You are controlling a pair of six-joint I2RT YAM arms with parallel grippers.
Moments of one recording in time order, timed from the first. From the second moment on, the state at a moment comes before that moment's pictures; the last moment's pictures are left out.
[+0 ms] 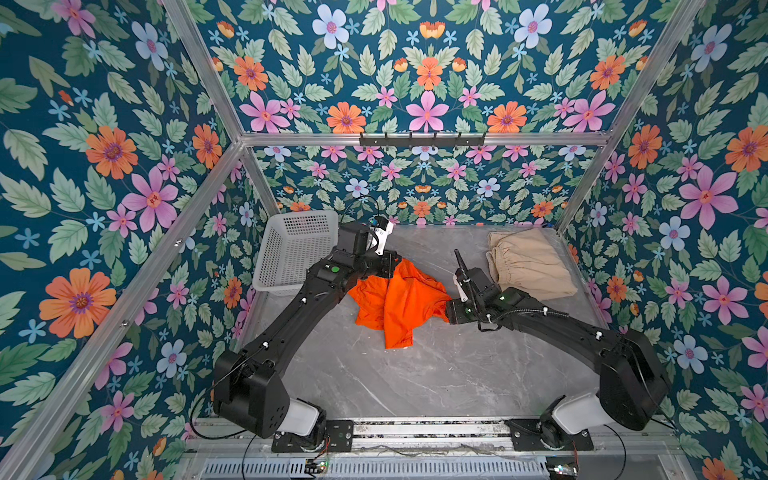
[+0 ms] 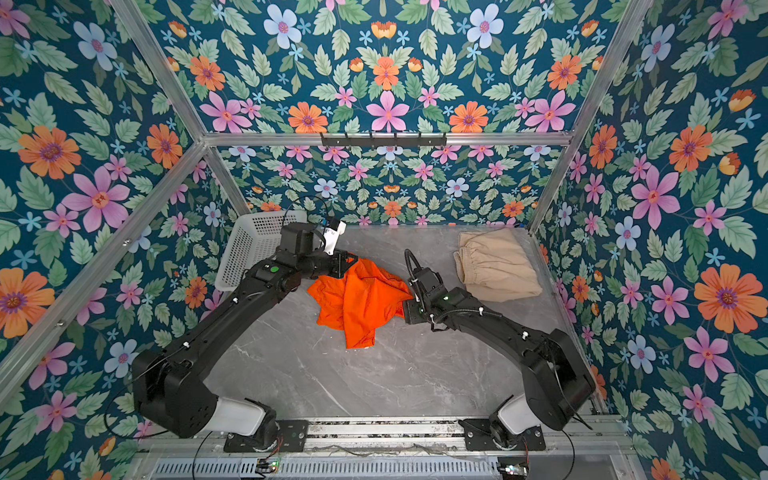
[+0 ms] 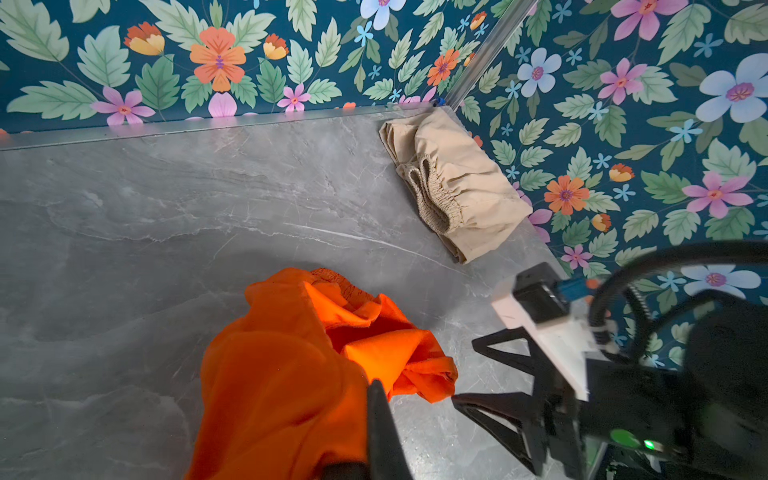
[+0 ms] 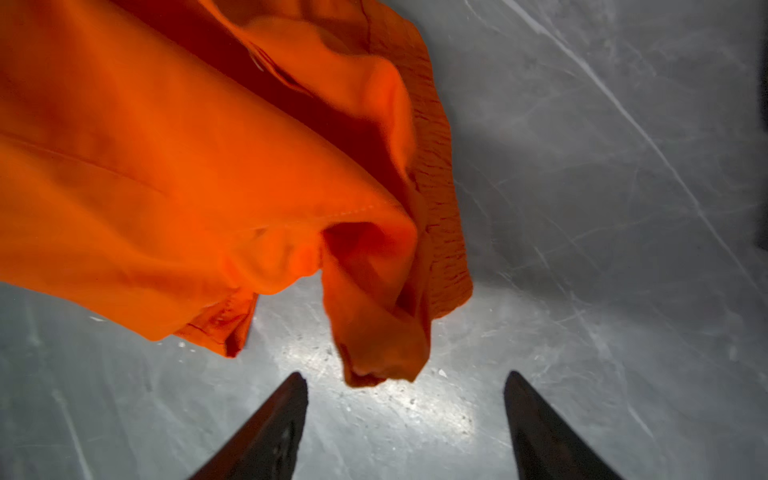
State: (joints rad) left arm -0.45 1.43 1.29 -0.41 0.38 -0.23; right arm 0.64 1.51 1.03 -0.54 0.02 0.39
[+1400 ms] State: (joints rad) left arm -0.38 1.85 1.98 -0.82 0.16 -0.12; right arm 0.51 1.38 1.14 -0.69 -0.77 0.47
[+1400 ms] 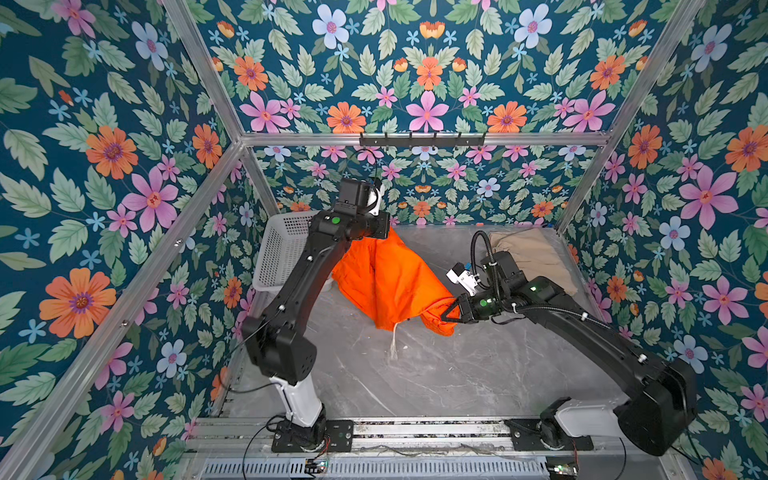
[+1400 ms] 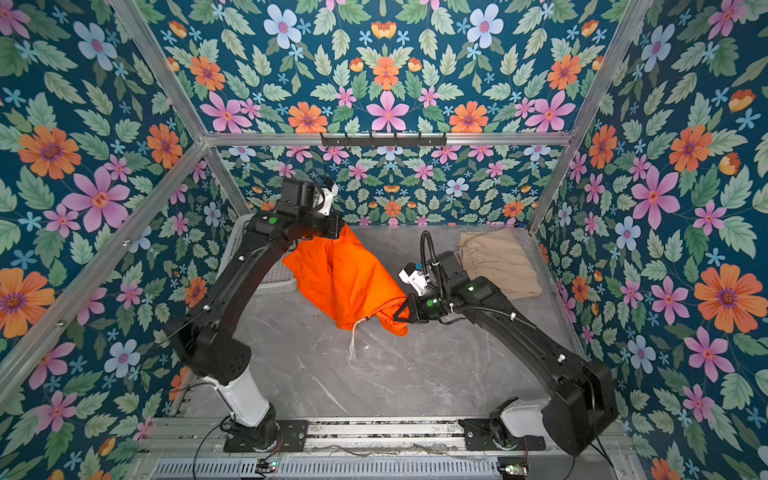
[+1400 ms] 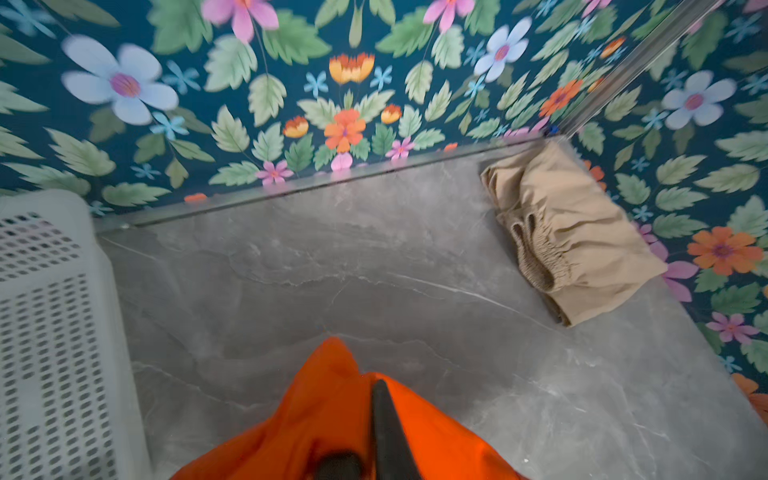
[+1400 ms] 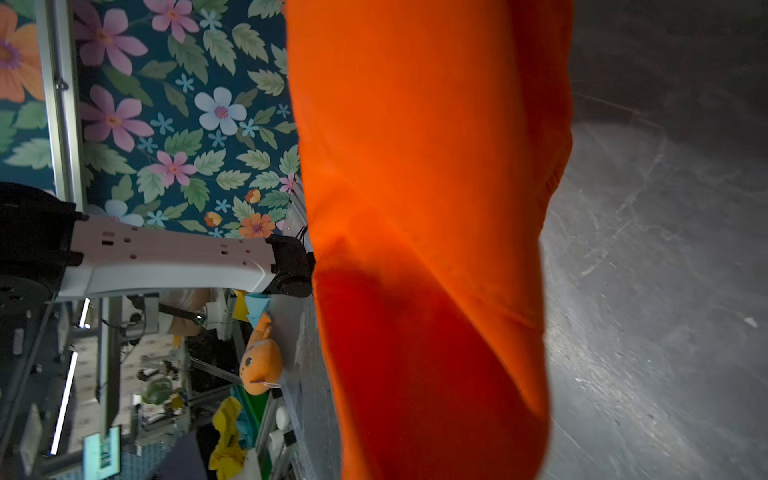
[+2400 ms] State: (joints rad) left arm -0.30 1.24 0.73 -0.34 0.34 -0.59; right arm 0.24 1.54 1.02 -0.73 -0.30 0.45
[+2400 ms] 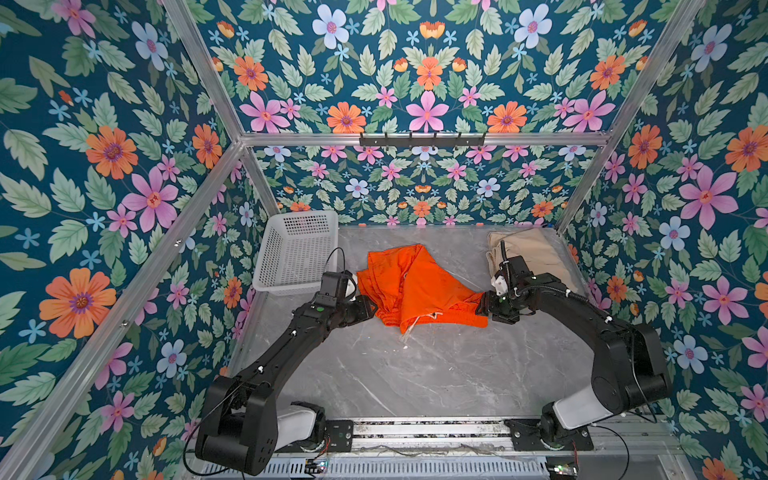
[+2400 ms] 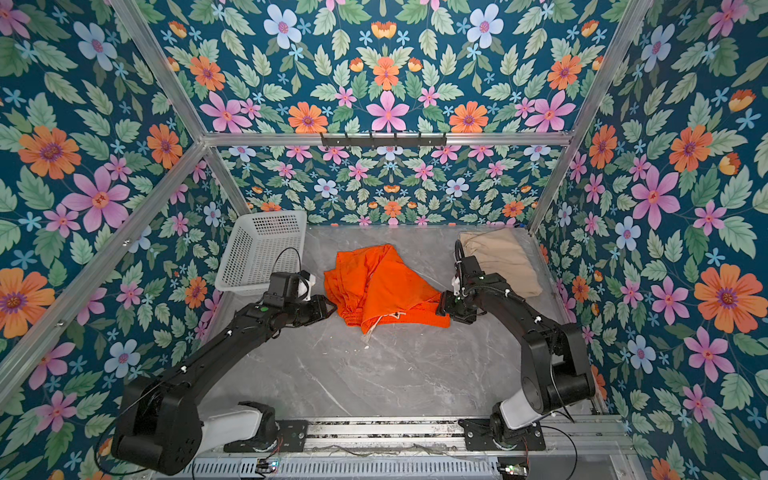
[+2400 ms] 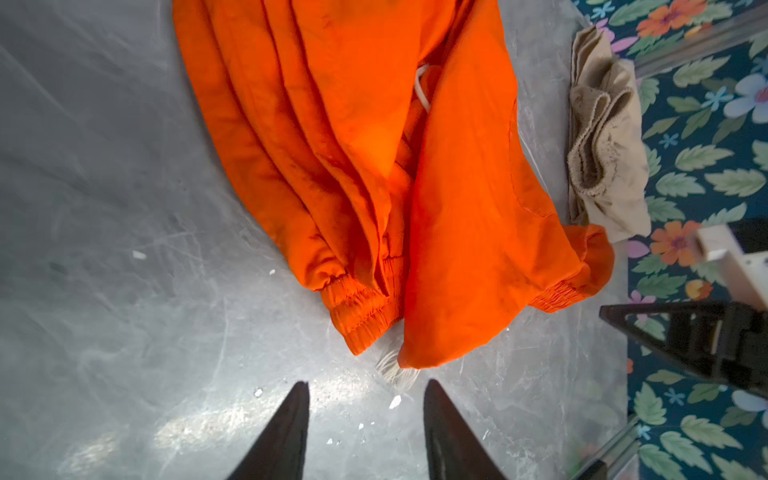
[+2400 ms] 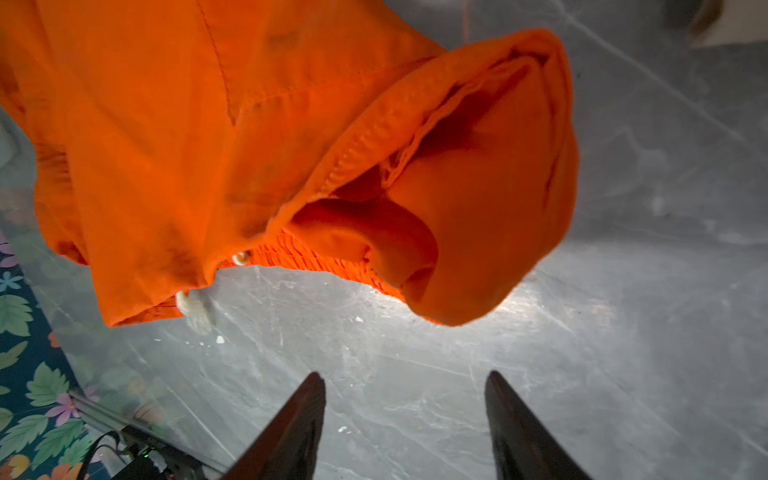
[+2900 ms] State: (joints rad) left arm -0.31 1.36 0.55 0.01 0.42 -0.86; right arm 0.24 1.57 0.89 -0.53 -0.23 0.40
